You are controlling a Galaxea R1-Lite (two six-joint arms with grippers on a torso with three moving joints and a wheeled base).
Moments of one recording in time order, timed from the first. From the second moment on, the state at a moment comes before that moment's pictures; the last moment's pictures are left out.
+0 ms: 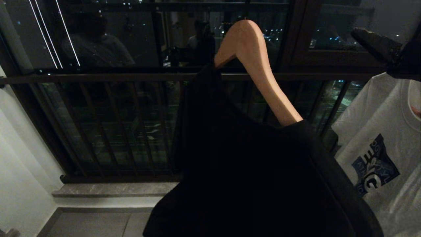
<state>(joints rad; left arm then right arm) 0.00 0.00 0.00 0.00 0.00 0.00 0.01 1.43 -0.80 -1.52 1.05 1.03</state>
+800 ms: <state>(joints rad) 0.00 0.00 0.00 0.00 0.00 0.00 -0.23 1.25 -0.65 -1.52 1.06 1.04</state>
